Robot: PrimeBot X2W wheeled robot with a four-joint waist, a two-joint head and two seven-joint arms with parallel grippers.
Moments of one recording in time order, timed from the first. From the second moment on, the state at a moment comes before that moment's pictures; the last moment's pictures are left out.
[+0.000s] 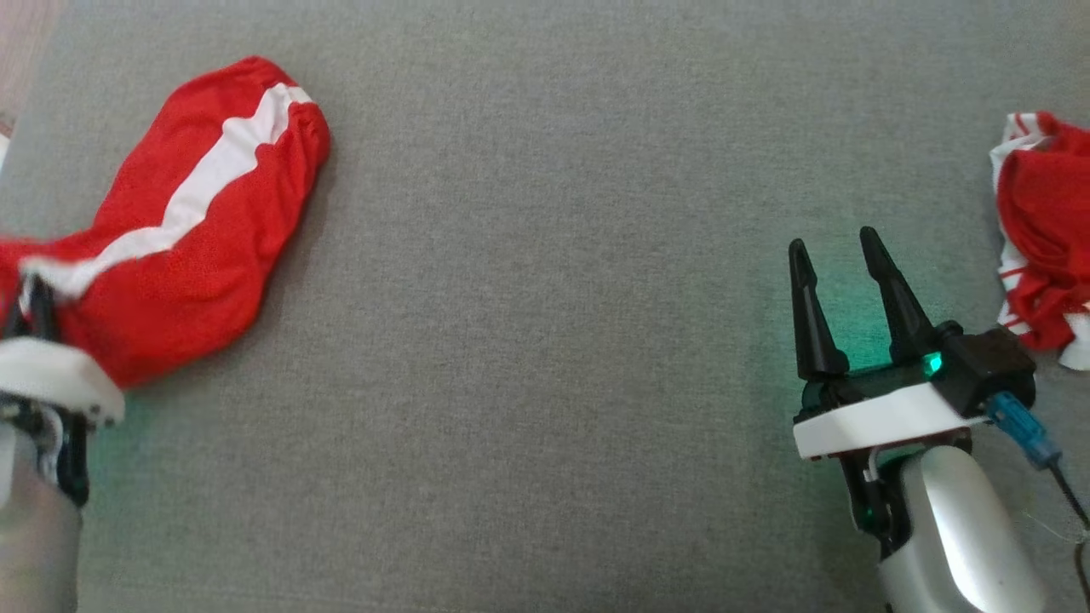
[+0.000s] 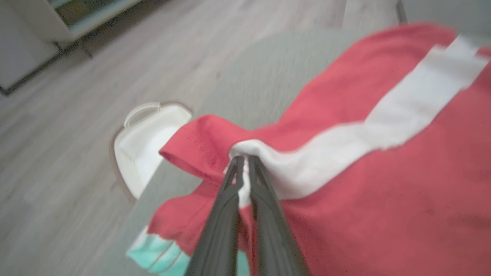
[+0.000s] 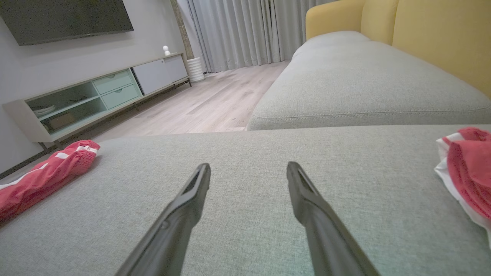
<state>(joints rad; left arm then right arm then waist) -0.62 0.40 -0.07 1.01 -0.37 -0.11 -0.15 -0.19 -0.05 0.11 0.21 0.16 0.13 -0.23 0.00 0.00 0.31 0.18</state>
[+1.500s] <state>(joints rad) -0.66 0.08 -0.49 0.45 -0.31 0.00 -0.19 -0.23 -0.05 0.17 0.24 0.29 0.13 -0.25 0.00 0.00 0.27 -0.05</state>
